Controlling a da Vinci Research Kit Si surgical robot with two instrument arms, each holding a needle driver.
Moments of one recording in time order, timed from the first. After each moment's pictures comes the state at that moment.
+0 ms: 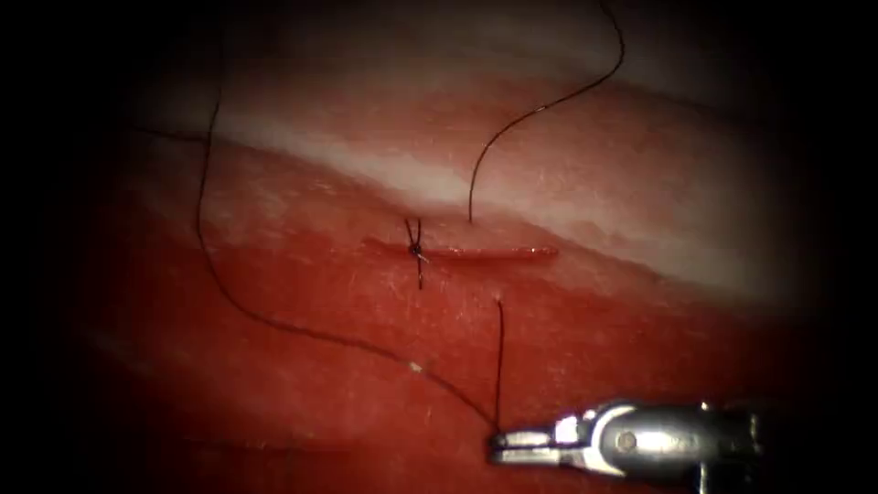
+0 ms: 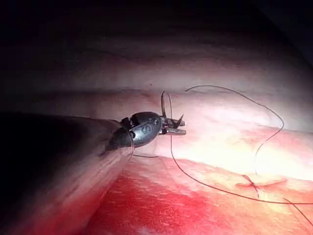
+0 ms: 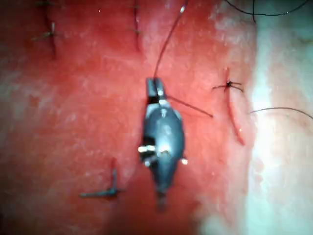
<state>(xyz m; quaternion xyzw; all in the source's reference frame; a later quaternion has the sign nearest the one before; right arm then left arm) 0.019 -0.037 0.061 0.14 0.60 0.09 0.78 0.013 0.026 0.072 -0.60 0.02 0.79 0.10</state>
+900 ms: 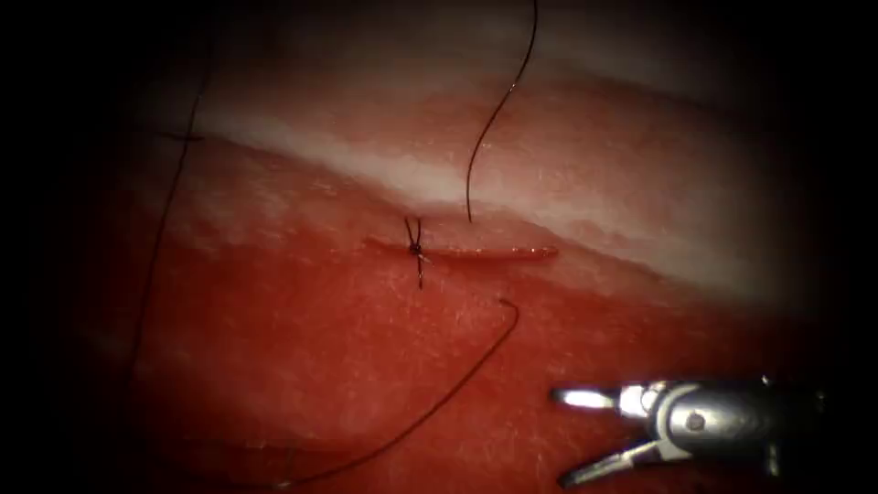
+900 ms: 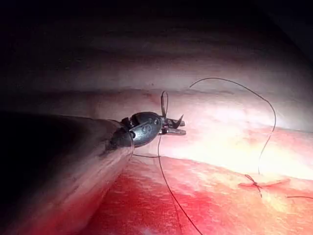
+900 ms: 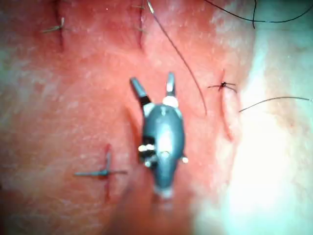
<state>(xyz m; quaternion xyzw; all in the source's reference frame) 0.013 -0.032 0.061 0.09 0.63 0.10 0.76 0.013 0.026 0.072 -0.60 0.01 0.79 0.10</state>
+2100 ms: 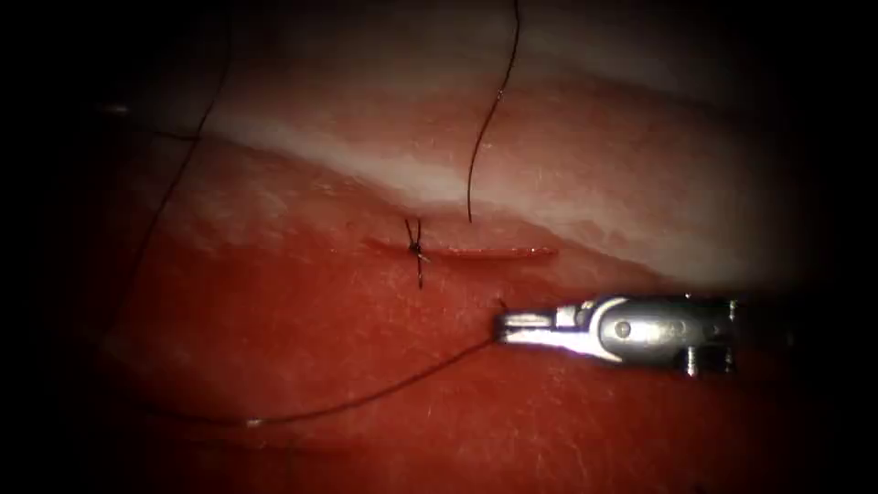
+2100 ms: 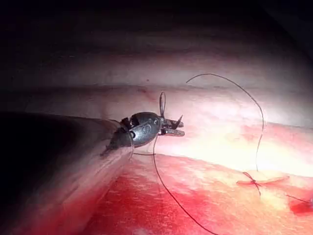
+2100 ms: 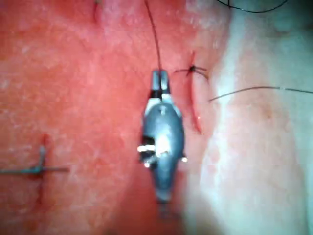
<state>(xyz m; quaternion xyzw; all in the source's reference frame) 0.018 -0.029 0.068 0.09 0.63 0.08 0.77 0.011 0.026 0.075 -0.59 0.00 0.80 0.10</state>
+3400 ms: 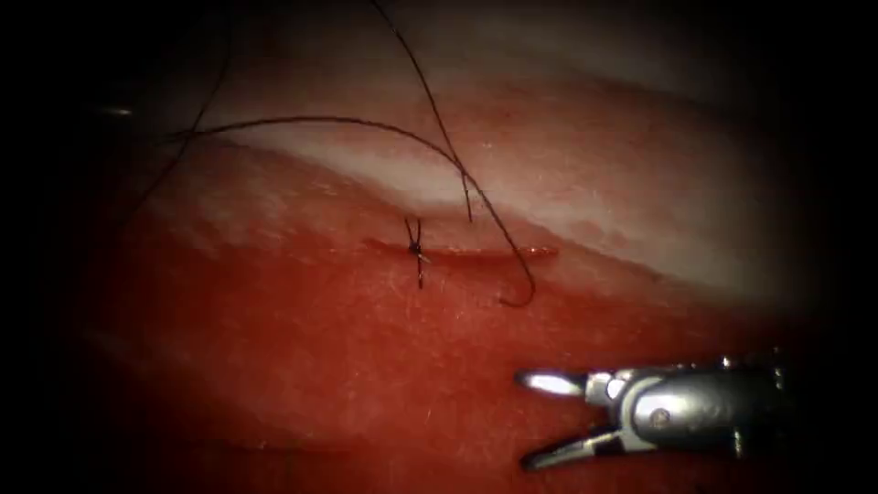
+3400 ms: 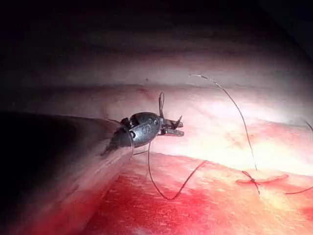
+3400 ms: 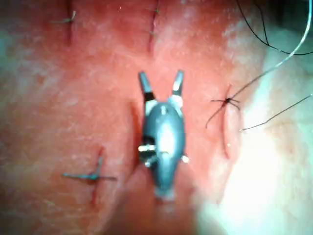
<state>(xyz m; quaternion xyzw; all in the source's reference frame) 0.017 -0.031 0.062 0.04 0.65 0.09 0.75 0.011 0.025 0.075 -0.58 0.00 0.80 0.10</state>
